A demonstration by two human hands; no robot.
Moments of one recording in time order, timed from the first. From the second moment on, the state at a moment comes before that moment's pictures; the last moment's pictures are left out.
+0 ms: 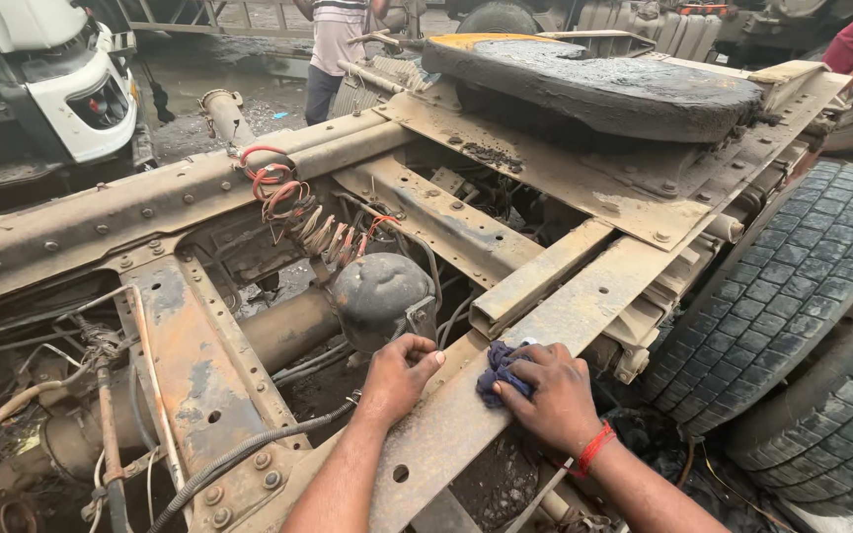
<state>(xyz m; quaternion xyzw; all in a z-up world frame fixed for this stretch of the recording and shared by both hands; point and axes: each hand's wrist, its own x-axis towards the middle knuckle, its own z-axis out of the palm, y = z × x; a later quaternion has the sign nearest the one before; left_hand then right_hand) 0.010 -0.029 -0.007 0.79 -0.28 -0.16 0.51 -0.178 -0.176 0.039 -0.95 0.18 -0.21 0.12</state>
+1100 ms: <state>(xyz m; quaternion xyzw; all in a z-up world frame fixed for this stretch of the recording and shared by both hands) 0.017 -0.027 -0.011 0.79 -0.35 -0.13 0.49 -0.206 -0.179 0.023 -0.97 0.11 -0.21 0.11</state>
